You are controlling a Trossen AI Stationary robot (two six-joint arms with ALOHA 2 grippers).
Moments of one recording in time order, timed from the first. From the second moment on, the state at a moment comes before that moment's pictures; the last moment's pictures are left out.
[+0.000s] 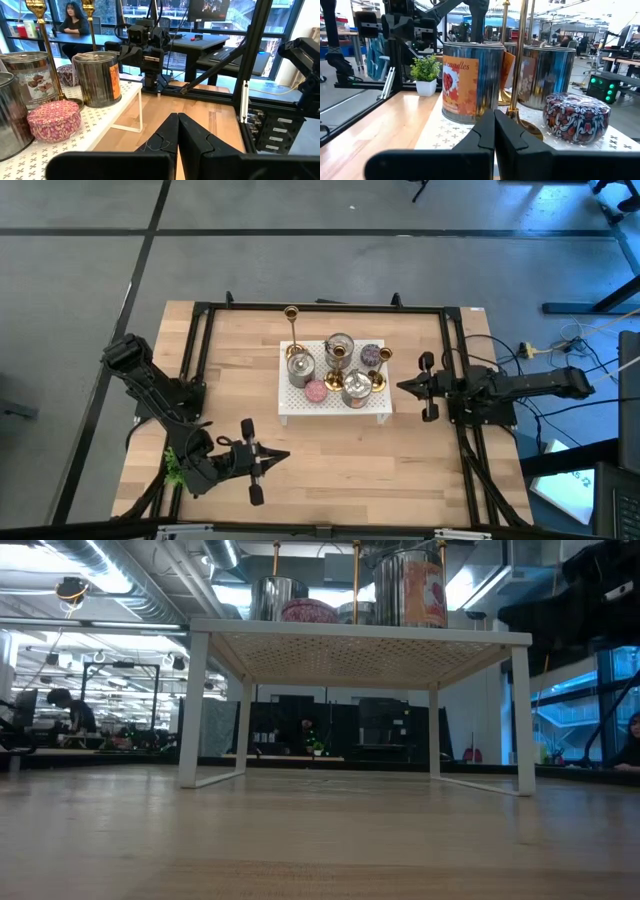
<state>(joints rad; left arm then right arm) -0.88 1.49 0.88 0.44 -1.13 -0.25 0.10 0.24 0.01 0.29 0.09 -0.04</state>
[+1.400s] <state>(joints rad) -0.88 1.47 0.88 0.28 -1.04 -0.30 0.01 0.24 0.01 0.03 0.12 0.03</state>
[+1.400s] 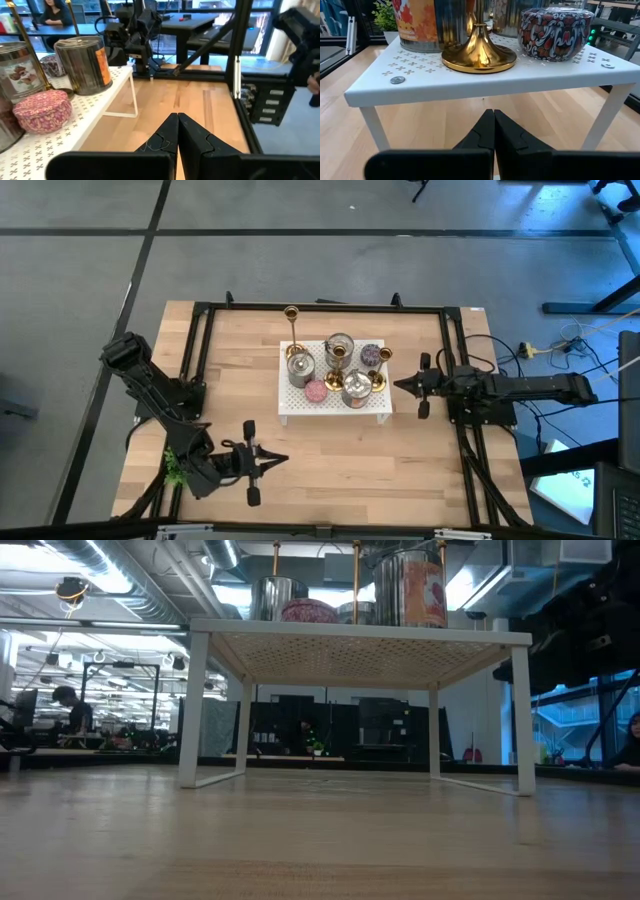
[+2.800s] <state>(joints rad) -0.67 0.98 0.35 0.71 -0.55 0.01 0.01 0.24 0.01 0.03 0.12 0.10</state>
